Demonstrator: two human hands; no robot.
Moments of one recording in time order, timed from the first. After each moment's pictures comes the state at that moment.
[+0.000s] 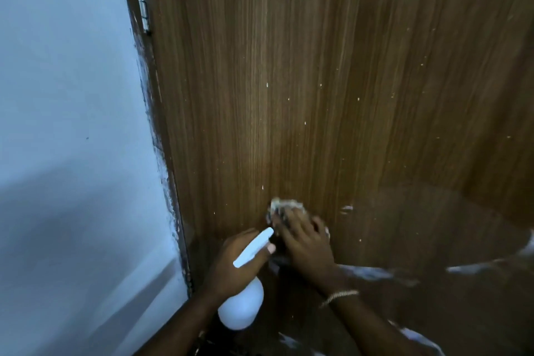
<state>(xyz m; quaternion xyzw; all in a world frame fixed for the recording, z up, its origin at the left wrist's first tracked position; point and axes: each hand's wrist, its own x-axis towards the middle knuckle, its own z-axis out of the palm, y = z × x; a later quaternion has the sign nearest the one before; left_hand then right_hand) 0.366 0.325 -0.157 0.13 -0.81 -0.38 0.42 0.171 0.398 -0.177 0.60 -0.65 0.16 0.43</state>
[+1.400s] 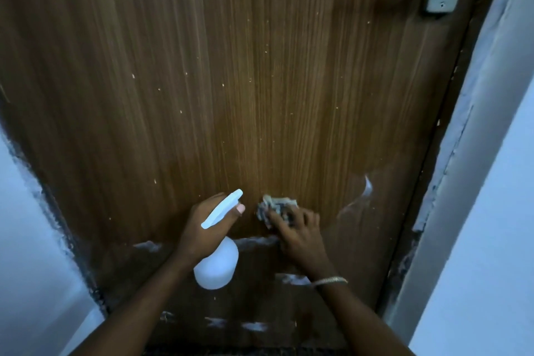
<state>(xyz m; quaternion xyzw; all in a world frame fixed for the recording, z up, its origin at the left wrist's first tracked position) 0.256 0.403 -0.115 0.04 -0.80 -0.44 0.41 0.072 0.559 -0.199 0.49 -0.74 0.22 0.42</state>
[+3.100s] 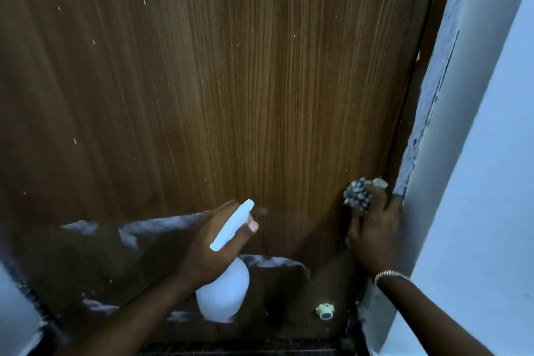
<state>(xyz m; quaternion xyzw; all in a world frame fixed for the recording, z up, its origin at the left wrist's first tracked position) 0.195 0.483 -0.226 0.01 -0.85 -0.31 0.43 -0.011 0.711 -0.244 0.28 -0.80 0.39 0.35</state>
